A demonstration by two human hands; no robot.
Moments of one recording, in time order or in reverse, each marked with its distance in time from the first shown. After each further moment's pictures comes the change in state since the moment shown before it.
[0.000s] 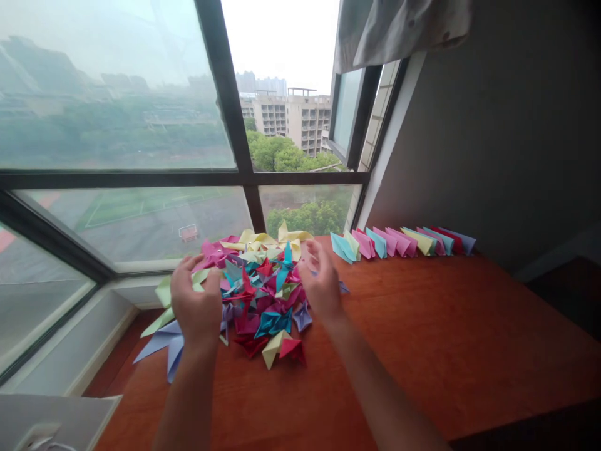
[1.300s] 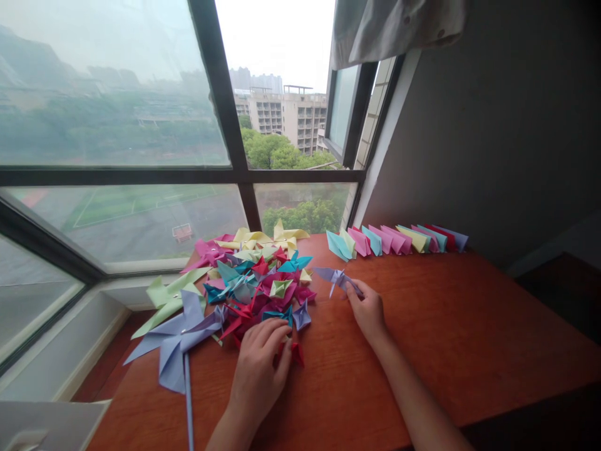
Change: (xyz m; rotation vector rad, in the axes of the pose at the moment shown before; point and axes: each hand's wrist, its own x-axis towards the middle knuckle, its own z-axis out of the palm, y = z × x) left_hand -0.127 -0.021 -0.020 0.266 -0.747 0.614; right_hand -0.034 0.086 -0.115 -0.400 0.021 0.104
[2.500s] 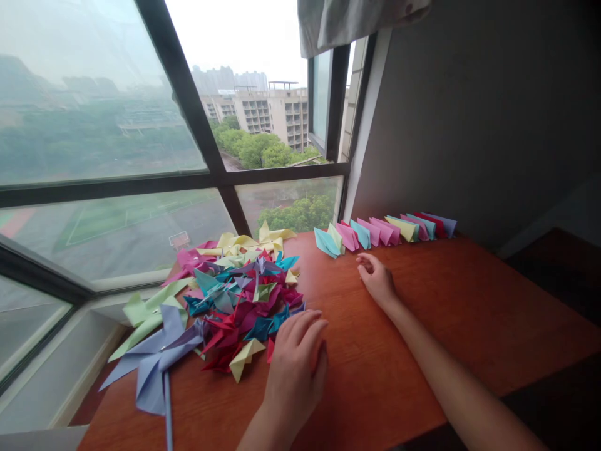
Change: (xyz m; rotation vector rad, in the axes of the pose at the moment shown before) left_hand 0.039 0.076 0.022 -0.144 -0.091 0.059; right_hand 0.066 0.066 -0.048 -0.106 0.132 -0.087
